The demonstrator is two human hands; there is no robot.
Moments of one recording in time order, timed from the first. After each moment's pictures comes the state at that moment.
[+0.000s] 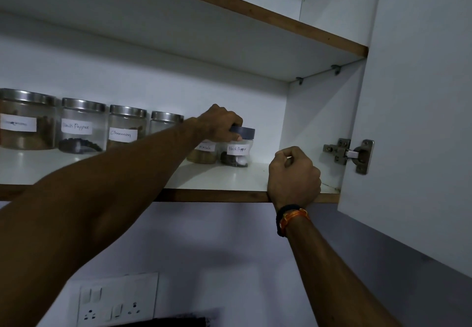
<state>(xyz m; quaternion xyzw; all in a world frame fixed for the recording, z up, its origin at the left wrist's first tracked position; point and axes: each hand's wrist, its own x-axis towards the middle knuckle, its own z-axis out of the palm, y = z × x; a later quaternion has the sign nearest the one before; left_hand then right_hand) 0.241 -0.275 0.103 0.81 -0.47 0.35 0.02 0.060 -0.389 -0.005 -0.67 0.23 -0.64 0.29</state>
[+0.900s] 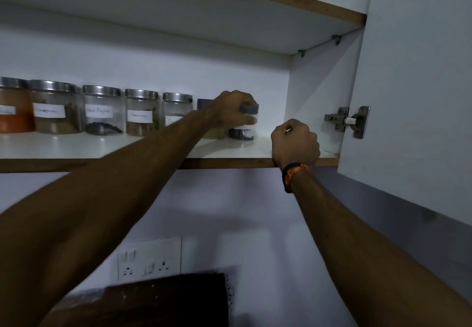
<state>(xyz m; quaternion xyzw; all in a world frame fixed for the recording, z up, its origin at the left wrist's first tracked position) 0.145 -0.251 0.078 0.83 -0.46 0.23 0.22 0.052 -0.383 0.002 -0.72 0.25 -0.58 0.29</state>
